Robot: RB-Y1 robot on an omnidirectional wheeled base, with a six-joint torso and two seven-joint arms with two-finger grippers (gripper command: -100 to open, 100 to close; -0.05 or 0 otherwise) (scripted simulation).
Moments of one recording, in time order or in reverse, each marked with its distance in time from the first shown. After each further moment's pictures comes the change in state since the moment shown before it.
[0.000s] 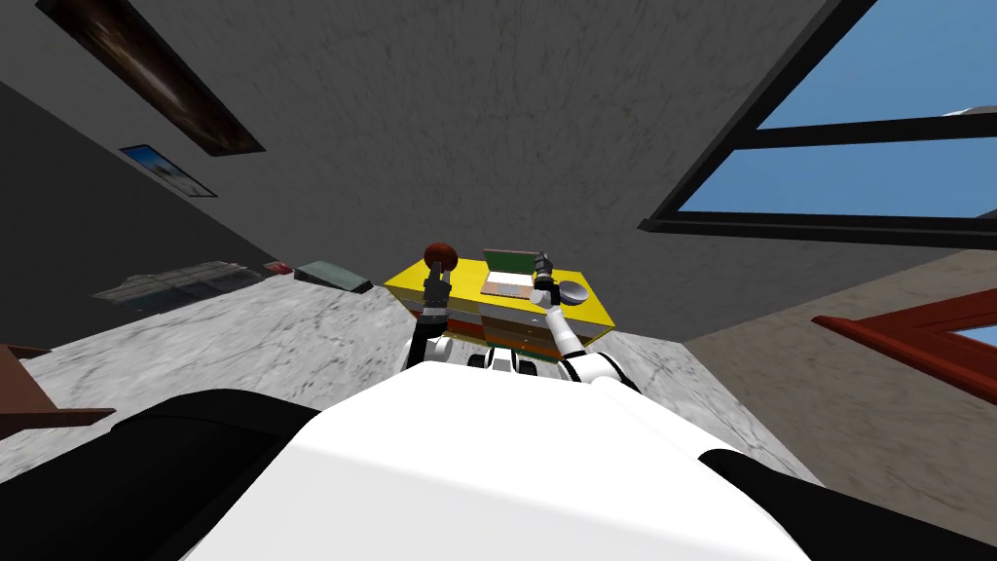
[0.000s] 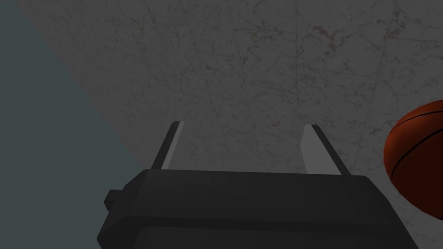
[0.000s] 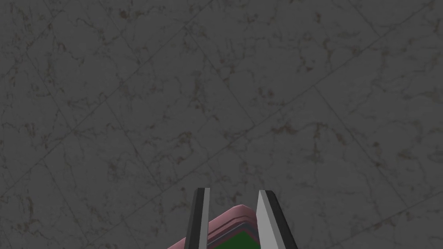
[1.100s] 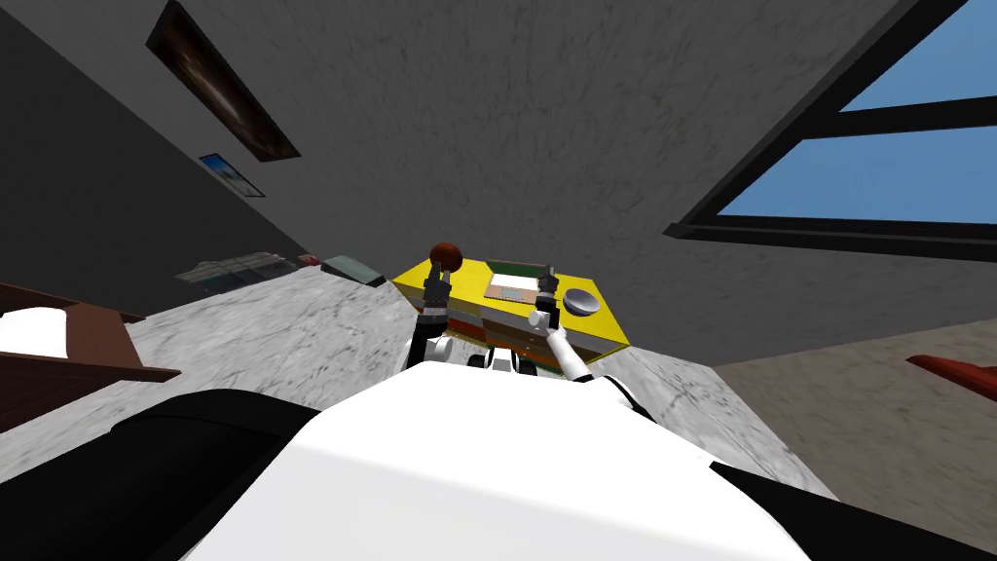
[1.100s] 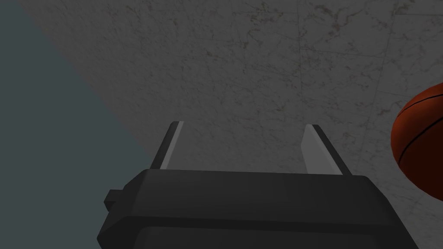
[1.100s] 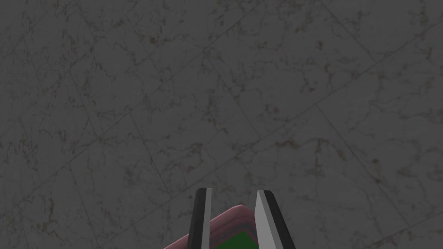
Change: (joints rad) left arm 0.000 0.000 0.000 0.000 0.000 0.000 0.000; right arm 0.207 -0.030 0.127 -0.042 0.123 -0.350 -0.077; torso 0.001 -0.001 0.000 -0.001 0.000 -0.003
